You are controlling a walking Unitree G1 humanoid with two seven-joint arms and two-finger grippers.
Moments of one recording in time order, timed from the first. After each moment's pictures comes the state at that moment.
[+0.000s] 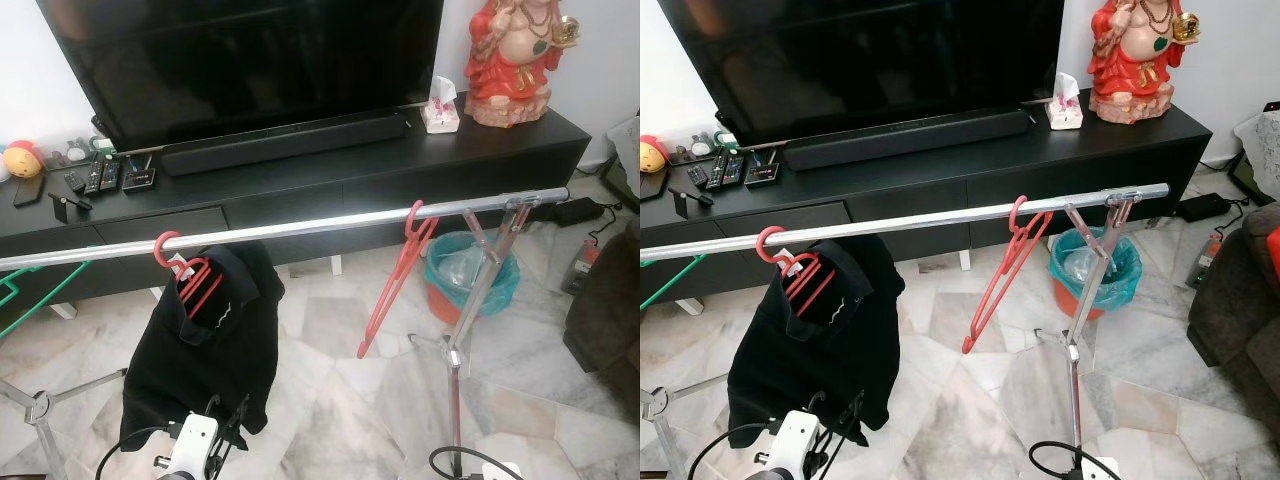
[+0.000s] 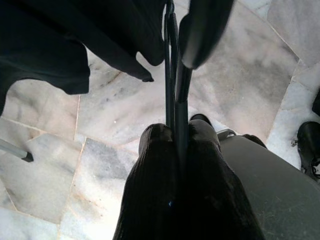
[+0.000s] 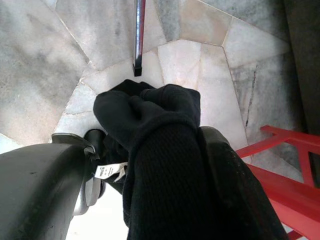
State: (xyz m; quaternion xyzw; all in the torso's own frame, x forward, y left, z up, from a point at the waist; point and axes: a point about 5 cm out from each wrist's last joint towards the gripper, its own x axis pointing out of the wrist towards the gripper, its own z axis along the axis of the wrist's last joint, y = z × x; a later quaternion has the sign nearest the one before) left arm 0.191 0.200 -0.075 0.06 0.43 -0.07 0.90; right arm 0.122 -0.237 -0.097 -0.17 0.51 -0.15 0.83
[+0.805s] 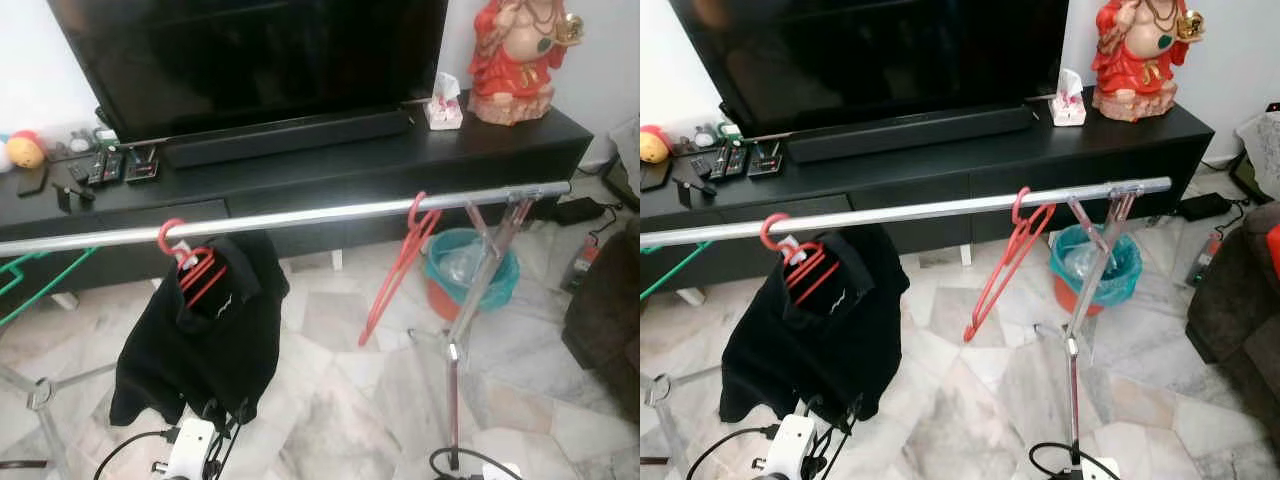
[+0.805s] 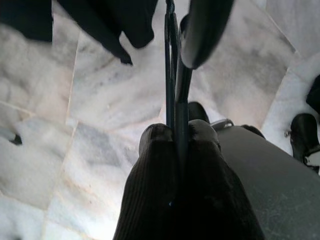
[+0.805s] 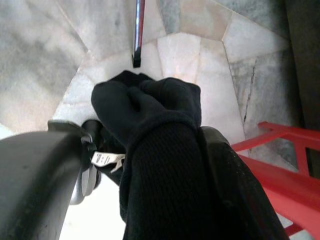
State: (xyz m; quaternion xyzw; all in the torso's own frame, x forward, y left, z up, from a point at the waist) left arm 0.187 0.201 -0.077 0.05 0.43 -0.07 0.90; right arm 0.121 -0.237 -0.097 -0.17 0.51 -0.15 0.83
